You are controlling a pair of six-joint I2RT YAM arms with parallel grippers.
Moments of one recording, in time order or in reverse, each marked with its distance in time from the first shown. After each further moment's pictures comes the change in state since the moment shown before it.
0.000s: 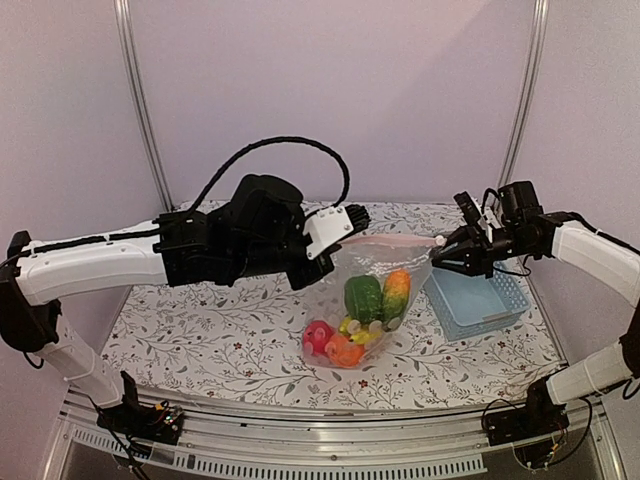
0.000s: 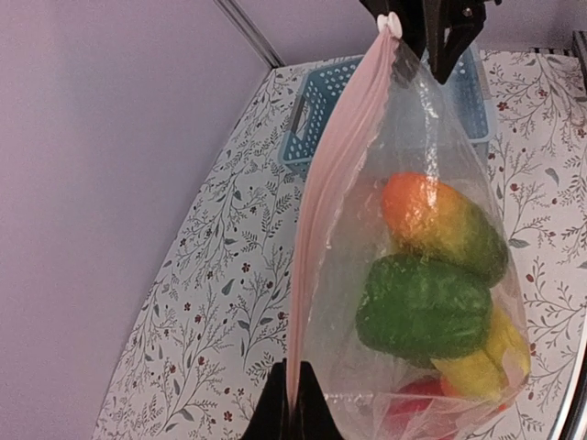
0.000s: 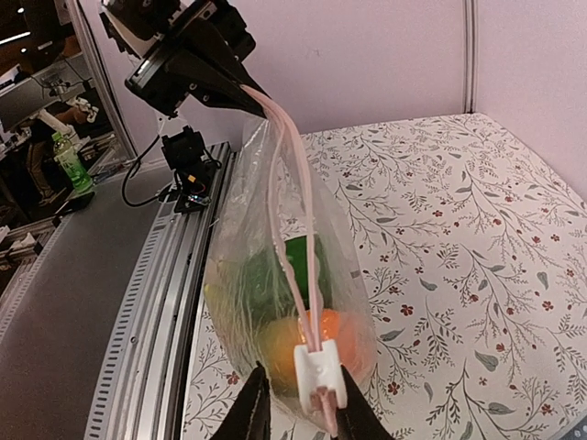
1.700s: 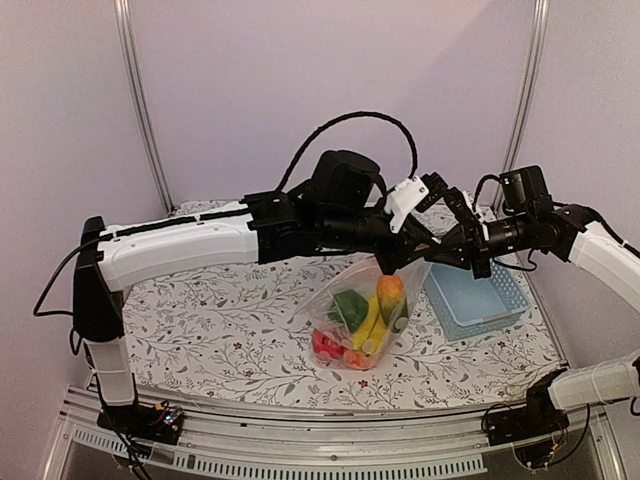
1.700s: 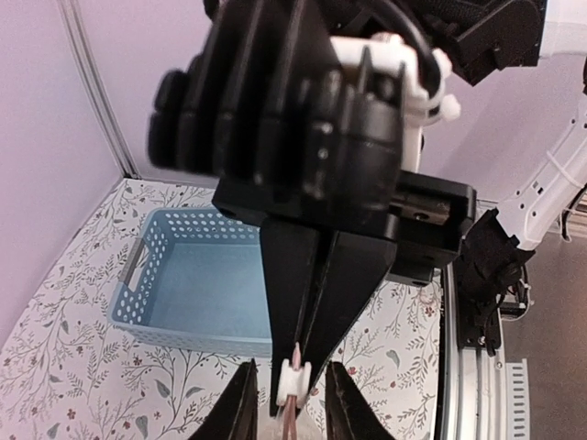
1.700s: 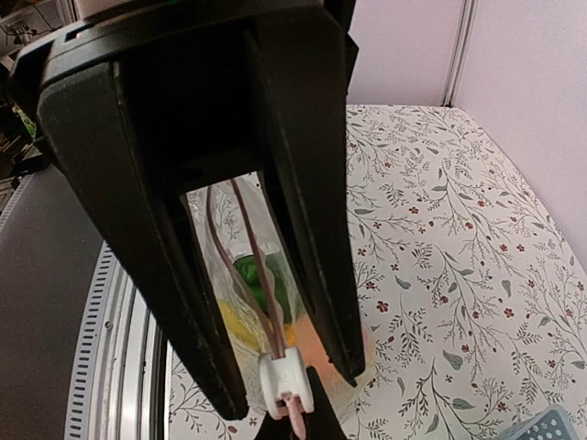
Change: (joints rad) left arm -0.009 0.410 0.462 0.124 0.471 -0.319; right arm 0.176 -0.146 0.080 -0.055 0.294 0.070
